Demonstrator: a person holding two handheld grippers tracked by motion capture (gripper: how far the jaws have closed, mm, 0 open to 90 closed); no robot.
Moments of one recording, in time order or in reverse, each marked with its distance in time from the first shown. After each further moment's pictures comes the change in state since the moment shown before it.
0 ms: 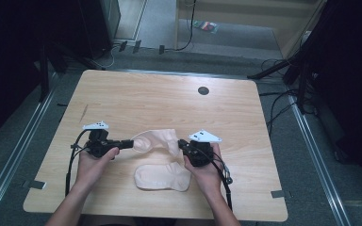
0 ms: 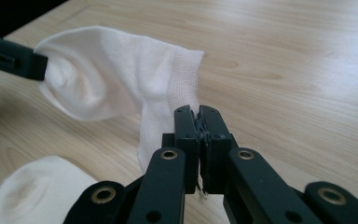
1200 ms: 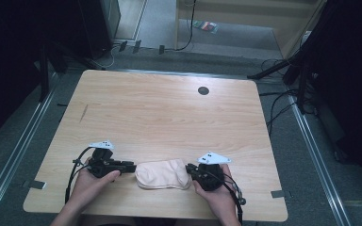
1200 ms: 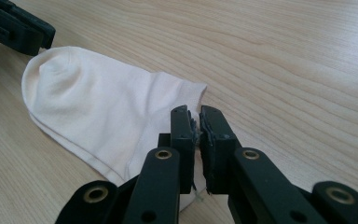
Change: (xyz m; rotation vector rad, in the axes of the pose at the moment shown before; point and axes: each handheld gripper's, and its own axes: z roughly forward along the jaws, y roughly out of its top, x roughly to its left) left arm -0.025 -0.043 0.003 0.159 -0.004 -0.018; right arm 0.004 -0.050 -0.041 0.145 0.050 -0.012
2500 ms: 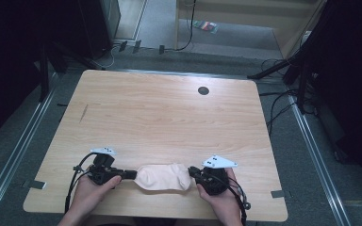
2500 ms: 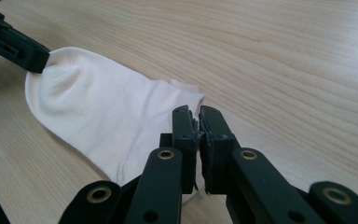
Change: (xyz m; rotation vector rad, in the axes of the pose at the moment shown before) left arm -0.019 -0.008 0.001 0.076 -0.037 -0.042; right arm -0.001 -0.006 -0.016 -0.016 0.028 0.018
